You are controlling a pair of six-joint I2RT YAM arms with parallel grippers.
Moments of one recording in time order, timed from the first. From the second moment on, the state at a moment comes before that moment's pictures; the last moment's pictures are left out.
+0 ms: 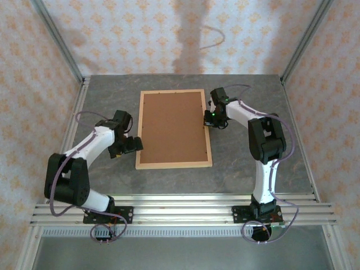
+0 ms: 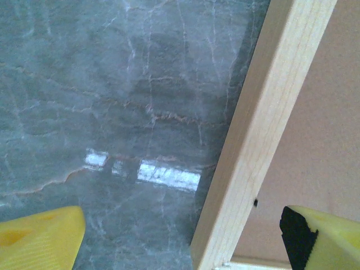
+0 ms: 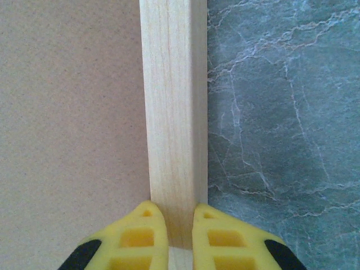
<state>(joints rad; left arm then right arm) -0.14 1.44 0.93 -0.90 0.02 -0.51 0.32 2.04 1.47 -0.64 -0.24 0.38</state>
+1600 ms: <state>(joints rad) -0.20 1.53 0.83 -0.75 0.08 -0.58 0.30 2.03 1.46 -0.62 -0.24 0.38</state>
